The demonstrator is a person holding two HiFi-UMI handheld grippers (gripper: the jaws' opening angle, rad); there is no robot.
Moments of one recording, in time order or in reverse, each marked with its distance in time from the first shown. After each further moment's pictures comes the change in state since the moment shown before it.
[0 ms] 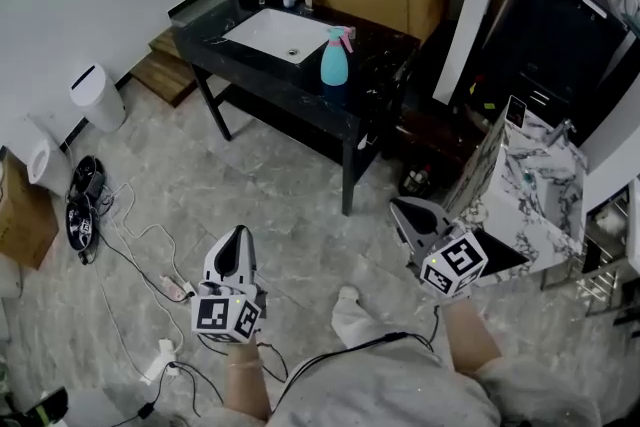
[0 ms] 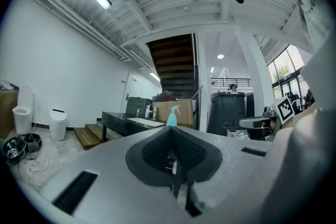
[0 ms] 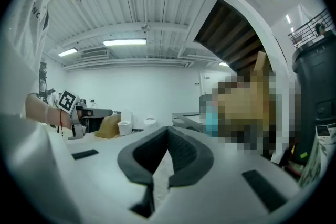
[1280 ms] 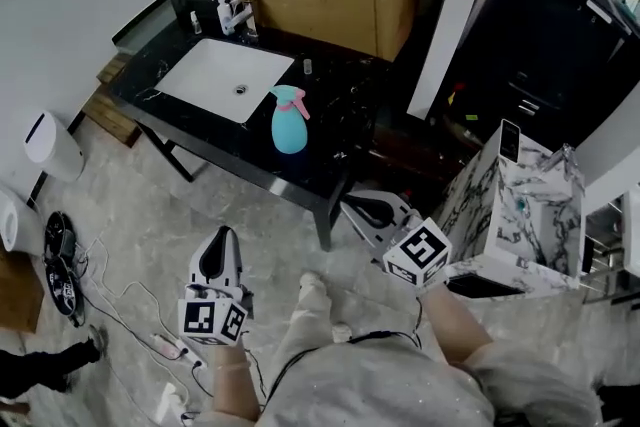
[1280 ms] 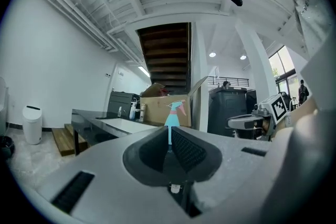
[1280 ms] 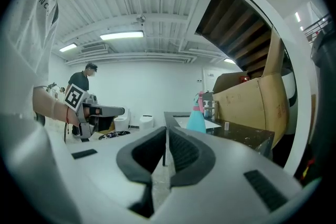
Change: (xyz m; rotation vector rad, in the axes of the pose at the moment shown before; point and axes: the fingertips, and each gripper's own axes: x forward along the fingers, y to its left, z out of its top) left arm 0.269 0.032 -0.004 0.006 0.030 -0.145; right arm 0.182 -0.162 0.007 -0.051 0.035 0.048
